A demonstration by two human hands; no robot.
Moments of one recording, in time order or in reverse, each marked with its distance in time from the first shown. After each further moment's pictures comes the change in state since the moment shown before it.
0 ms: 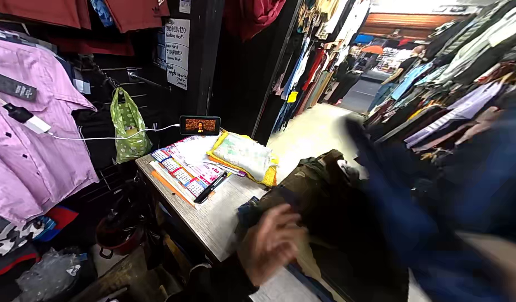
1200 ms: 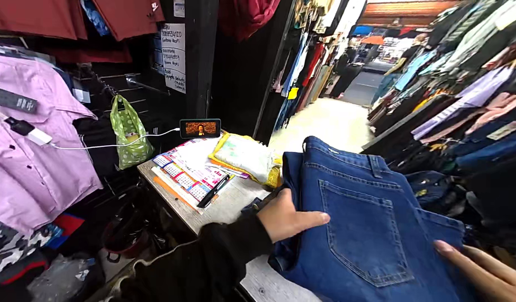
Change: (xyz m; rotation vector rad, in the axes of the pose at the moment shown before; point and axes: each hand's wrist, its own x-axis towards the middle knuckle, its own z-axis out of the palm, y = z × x) left_hand 0.081 0.046 -0.005 0.167 -0.176 -0.634; right_hand -0.048 0.172 0.060 0.412 -0.249 0.892
